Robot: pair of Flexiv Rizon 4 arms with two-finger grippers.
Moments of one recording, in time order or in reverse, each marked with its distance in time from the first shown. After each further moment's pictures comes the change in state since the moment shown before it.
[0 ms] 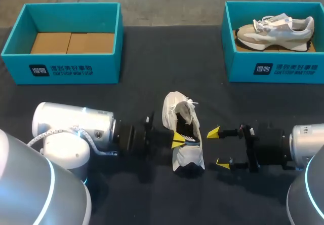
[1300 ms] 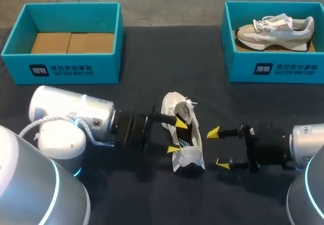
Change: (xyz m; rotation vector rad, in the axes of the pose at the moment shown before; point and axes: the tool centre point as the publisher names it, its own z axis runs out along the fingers) left arm -0.017 -0.015 -0.010 0.009 0.085 0.004; right arm 0.000 0.000 0.000 0.000 0.000 0.000
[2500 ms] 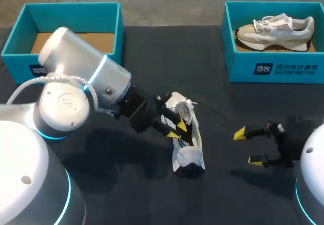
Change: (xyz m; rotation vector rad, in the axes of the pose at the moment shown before) left arm -0.021 -0.012 -0.006 -0.091 0.409 0.225; right arm -0.014 0.010 -0.077 -0.029 -0.163 -0.149
